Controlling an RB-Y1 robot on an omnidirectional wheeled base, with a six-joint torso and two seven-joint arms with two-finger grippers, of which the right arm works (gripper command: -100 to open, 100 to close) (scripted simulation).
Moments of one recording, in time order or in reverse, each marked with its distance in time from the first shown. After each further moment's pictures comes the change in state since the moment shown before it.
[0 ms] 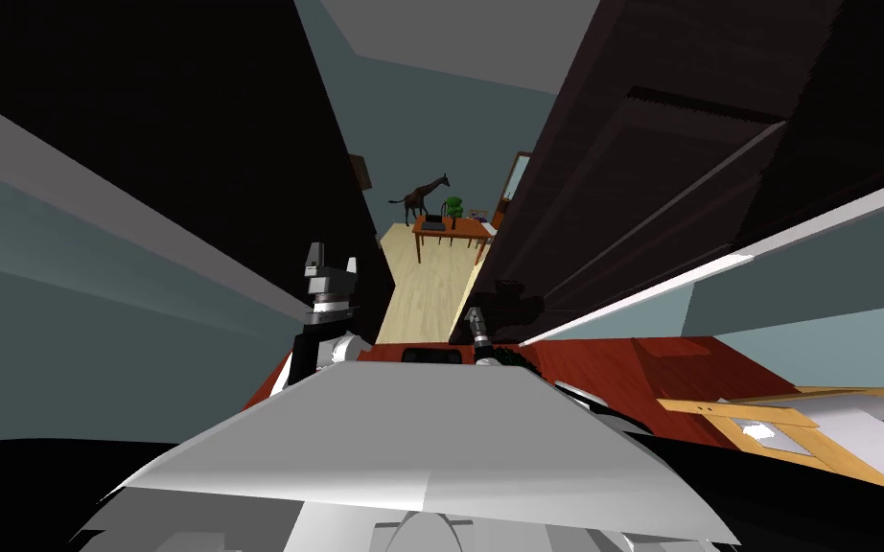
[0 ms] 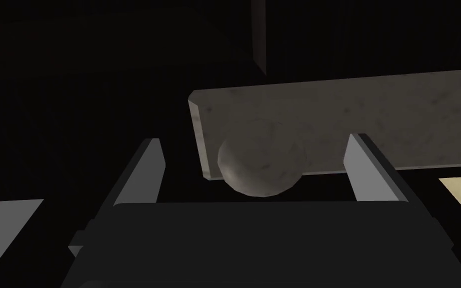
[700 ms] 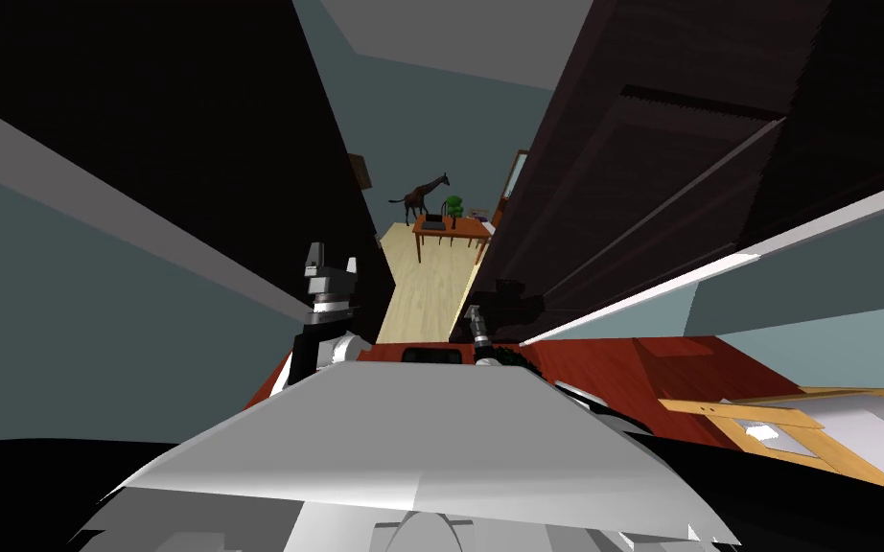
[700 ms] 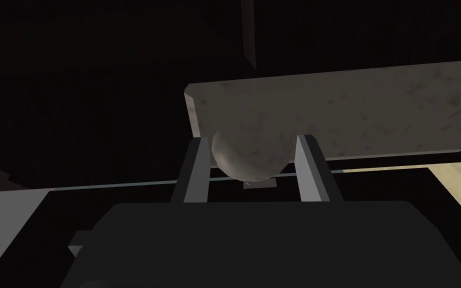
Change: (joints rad) arm 0.001 0.000 0.001 0.001 -0.001 -0.002 0.000
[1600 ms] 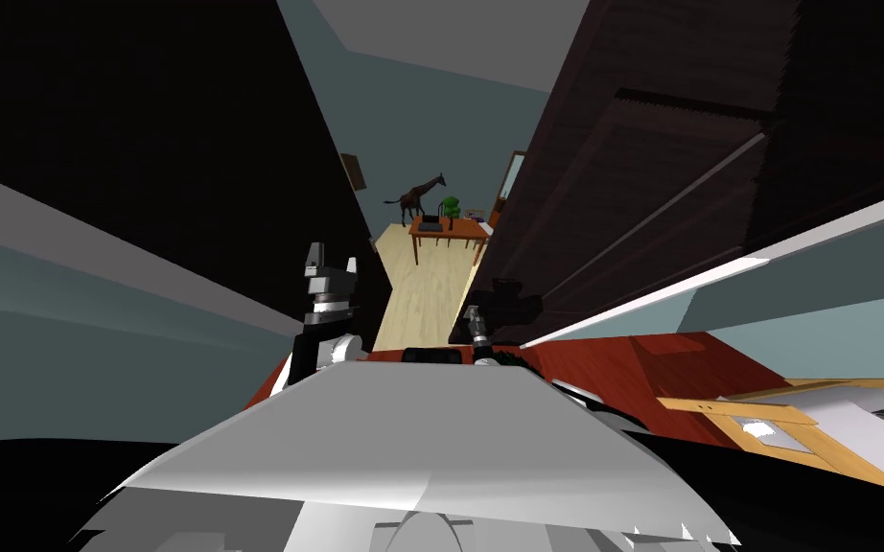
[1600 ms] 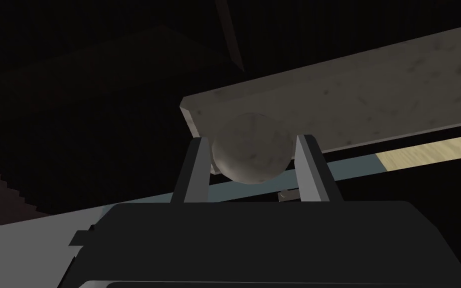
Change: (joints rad) arm -0.017 0.008 0.033 0.008 -0.034 0.018 -0.166
